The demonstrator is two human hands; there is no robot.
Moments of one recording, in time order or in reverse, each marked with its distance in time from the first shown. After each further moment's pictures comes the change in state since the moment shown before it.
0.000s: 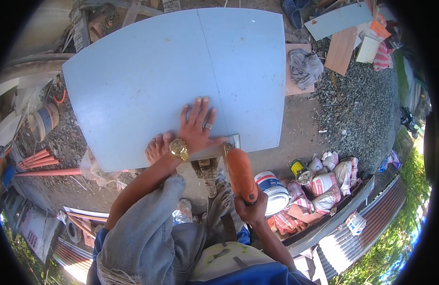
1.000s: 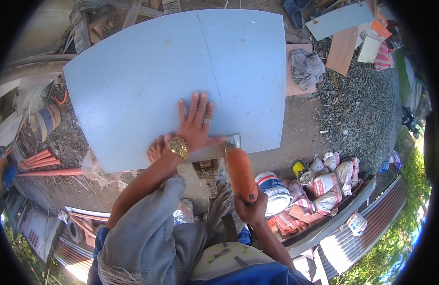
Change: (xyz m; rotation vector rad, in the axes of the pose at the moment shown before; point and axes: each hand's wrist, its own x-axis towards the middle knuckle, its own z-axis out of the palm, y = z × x) left_hand 0.010 -0.007 -0.005 -0.066 -0.078 -0.049; right_hand 0.002 0.000 0.002 -0.006 0.000 0.000
